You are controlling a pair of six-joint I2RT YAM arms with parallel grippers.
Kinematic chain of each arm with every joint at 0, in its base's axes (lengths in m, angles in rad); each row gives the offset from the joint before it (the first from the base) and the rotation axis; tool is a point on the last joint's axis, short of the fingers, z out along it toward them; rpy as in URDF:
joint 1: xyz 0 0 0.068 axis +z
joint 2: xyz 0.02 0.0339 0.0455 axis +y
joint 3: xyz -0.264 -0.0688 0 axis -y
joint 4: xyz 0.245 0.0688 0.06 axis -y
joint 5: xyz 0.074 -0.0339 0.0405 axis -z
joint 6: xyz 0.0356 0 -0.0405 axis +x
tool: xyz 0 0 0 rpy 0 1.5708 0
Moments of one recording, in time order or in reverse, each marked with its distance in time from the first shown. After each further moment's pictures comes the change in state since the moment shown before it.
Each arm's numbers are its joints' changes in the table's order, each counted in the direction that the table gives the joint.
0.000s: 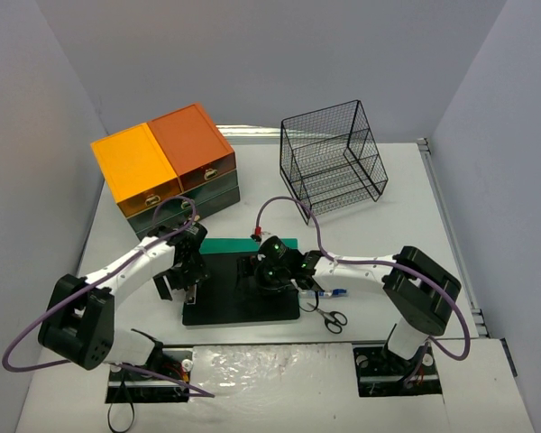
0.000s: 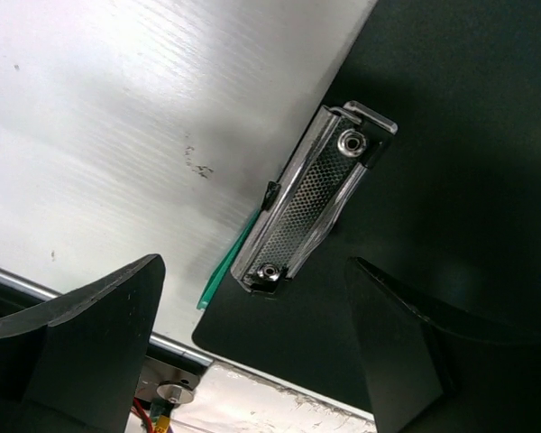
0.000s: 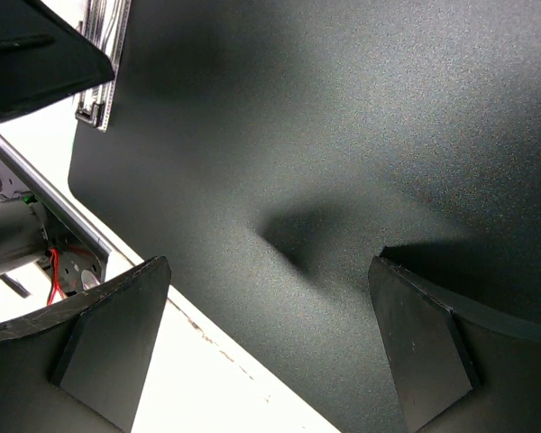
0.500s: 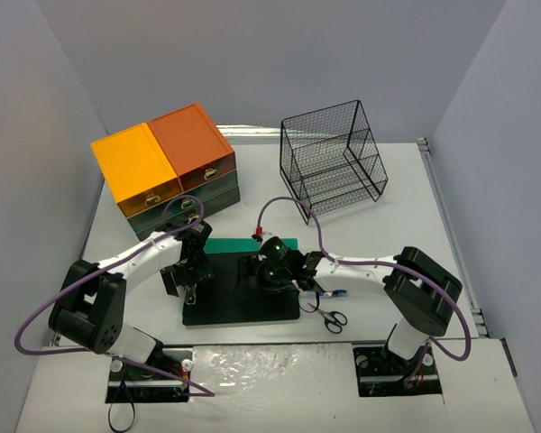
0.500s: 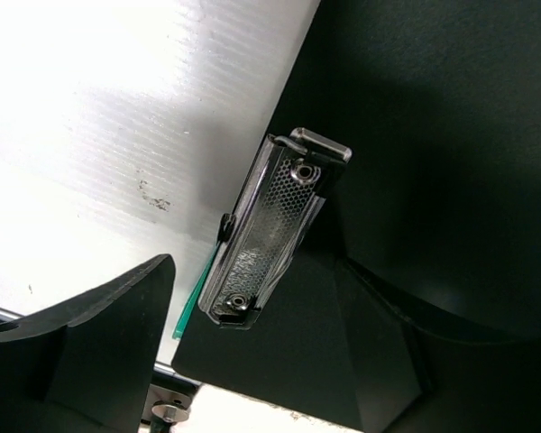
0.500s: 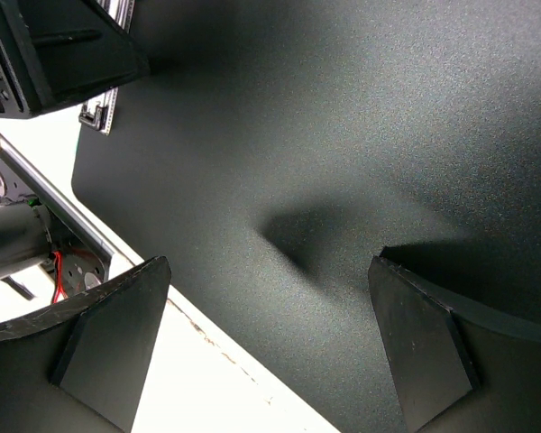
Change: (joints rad) left arm -0.001 0.094 0.014 0.076 0.031 0.065; right arm 0.000 -0.007 -0.014 0.018 0.005 0.012
